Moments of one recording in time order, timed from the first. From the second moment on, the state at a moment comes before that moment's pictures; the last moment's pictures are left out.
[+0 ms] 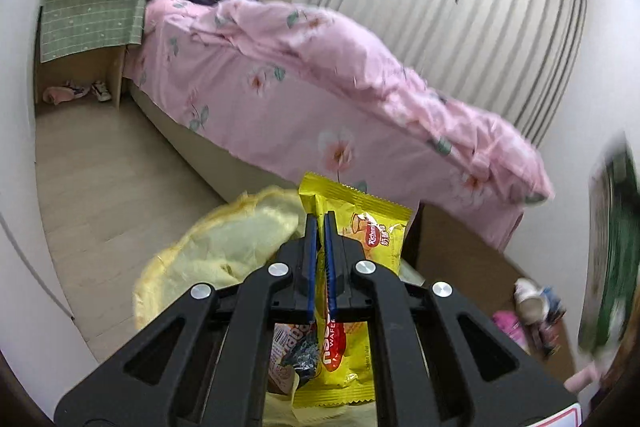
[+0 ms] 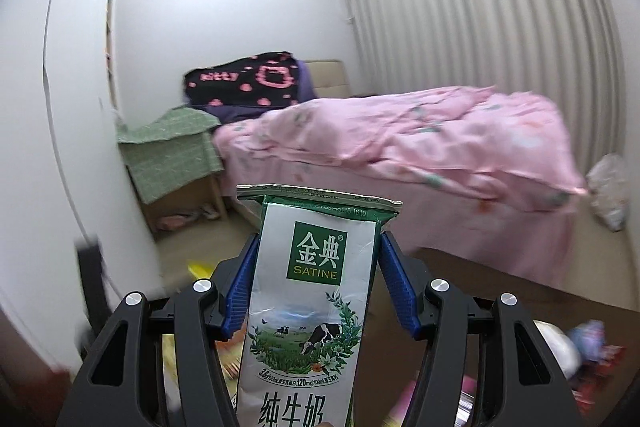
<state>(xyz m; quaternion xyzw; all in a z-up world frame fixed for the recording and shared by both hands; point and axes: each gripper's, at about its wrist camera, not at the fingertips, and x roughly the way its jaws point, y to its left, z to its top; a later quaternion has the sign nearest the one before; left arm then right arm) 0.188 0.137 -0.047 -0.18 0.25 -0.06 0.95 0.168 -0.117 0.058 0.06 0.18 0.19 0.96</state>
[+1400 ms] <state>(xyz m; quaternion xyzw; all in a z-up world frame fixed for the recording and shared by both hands) 0.182 0.153 -0.050 -0.23 0.31 -0.03 0.92 0.232 -0.089 -0.007 0.02 0.34 0.24 0.91</state>
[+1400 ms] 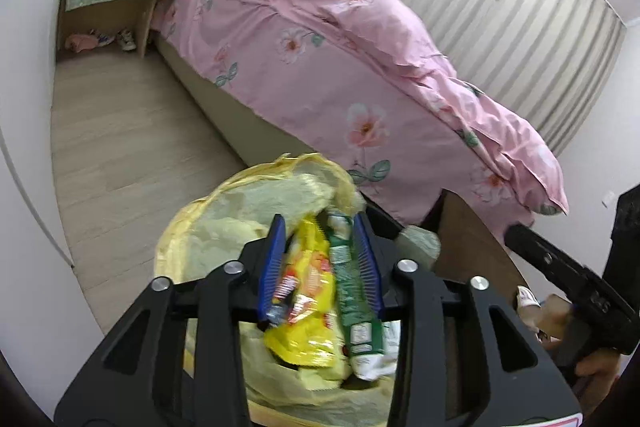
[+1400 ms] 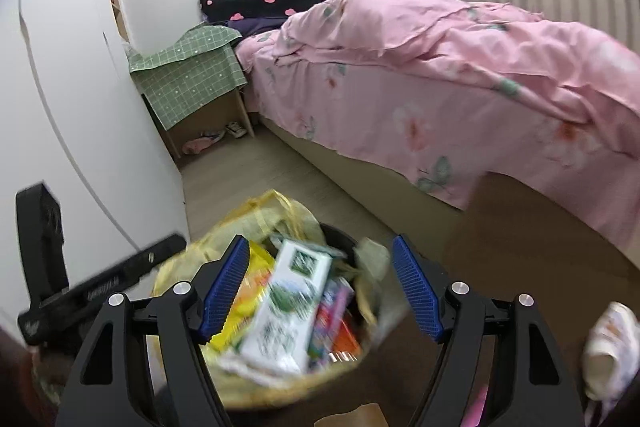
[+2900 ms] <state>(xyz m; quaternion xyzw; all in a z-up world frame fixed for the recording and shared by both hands) 0.245 -0.209 -0.033 0.05 0.34 -0.34 0.87 0.169 -0.395 -0.041 0.12 0.31 -0.13 0.93</state>
